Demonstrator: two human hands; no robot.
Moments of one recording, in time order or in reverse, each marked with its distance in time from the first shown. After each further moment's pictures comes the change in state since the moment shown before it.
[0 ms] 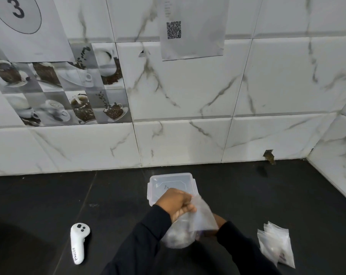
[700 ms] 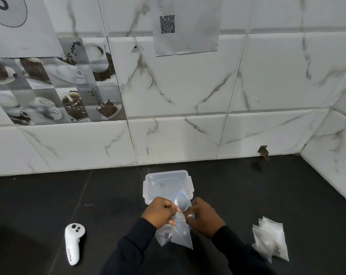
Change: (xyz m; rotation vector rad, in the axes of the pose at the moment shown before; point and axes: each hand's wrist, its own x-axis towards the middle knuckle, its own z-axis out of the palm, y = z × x) left_hand -0.003 -0.029 -0.035 0.485 0.059 0.119; right_hand -0.005 0.002 0.008 0.058 0.262 0.098
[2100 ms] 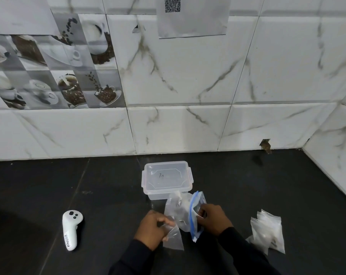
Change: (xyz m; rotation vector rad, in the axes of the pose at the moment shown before) left_hand -0.009 -0.090 0.023 -0.036 0.122 0.096; right_hand -0.005 0.049 0.009 -0.064 -0.006 0.258
